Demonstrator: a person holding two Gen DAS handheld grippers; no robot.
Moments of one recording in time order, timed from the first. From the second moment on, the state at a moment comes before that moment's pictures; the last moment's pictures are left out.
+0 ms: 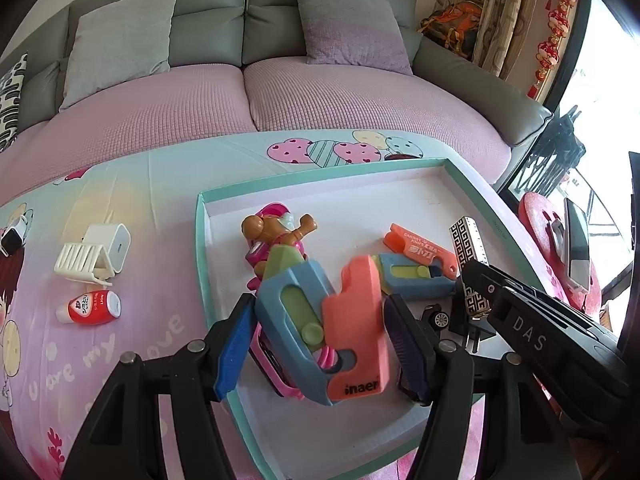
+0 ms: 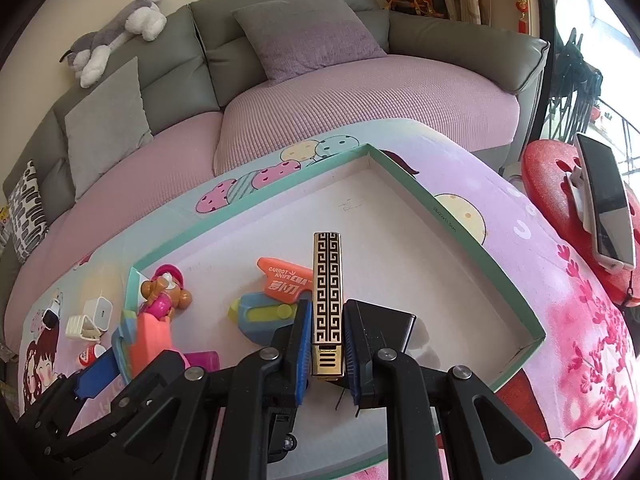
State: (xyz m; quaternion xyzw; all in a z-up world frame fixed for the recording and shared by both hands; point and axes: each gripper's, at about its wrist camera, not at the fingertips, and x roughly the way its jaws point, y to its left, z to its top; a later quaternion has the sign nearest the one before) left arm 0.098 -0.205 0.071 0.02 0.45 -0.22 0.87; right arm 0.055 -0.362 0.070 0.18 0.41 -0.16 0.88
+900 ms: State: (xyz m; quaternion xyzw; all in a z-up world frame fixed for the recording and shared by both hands) left arm 0.122 -0.090 0.081 -0.03 0.44 -0.04 0.90; right arm 0.065 -0.325 0.085 0.15 0.40 -0.12 0.90
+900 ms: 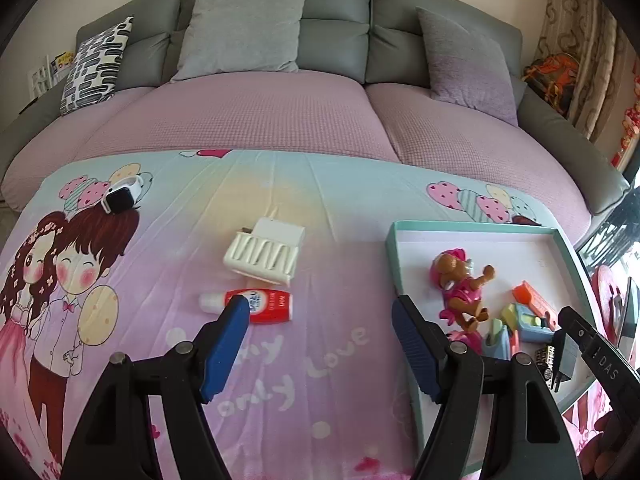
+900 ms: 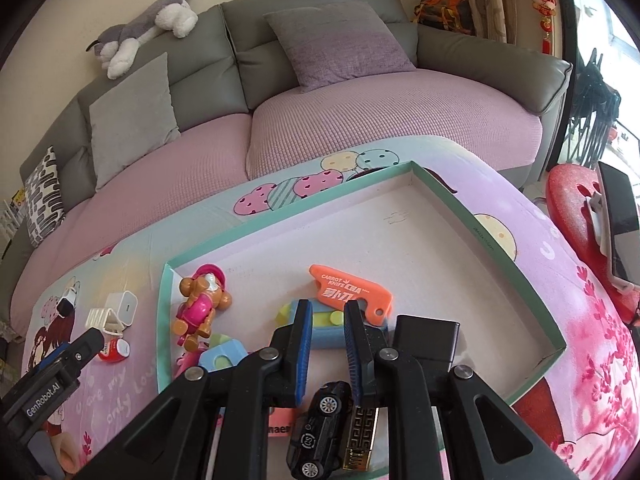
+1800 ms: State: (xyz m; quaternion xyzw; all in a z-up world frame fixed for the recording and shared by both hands) left arm 0.119 0.026 0.062 -0.12 0.43 0.11 0.89; right arm 0.087 -0.222 0.082 0.08 0.41 -0.02 0.91
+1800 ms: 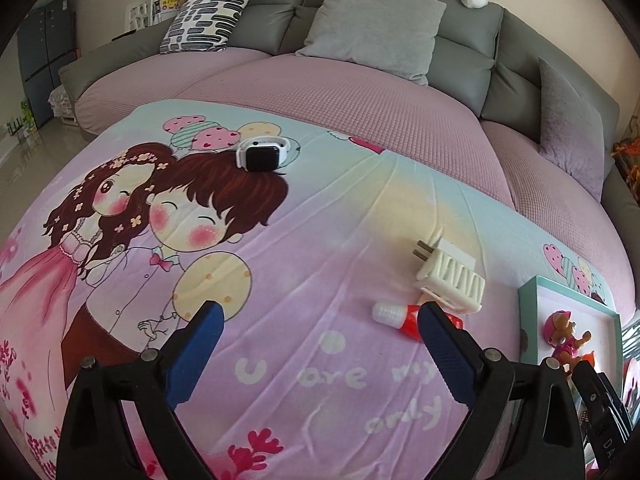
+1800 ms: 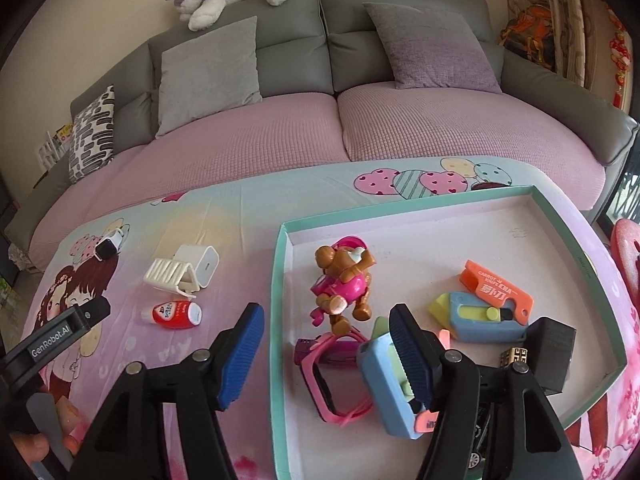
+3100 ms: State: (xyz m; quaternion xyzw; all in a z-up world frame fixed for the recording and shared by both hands) left arm 0.100 0.122 0.052 -0.16 0.42 0.18 0.88; right arm 0.101 -0.110 0.057 0.05 0.41 0.10 0.91
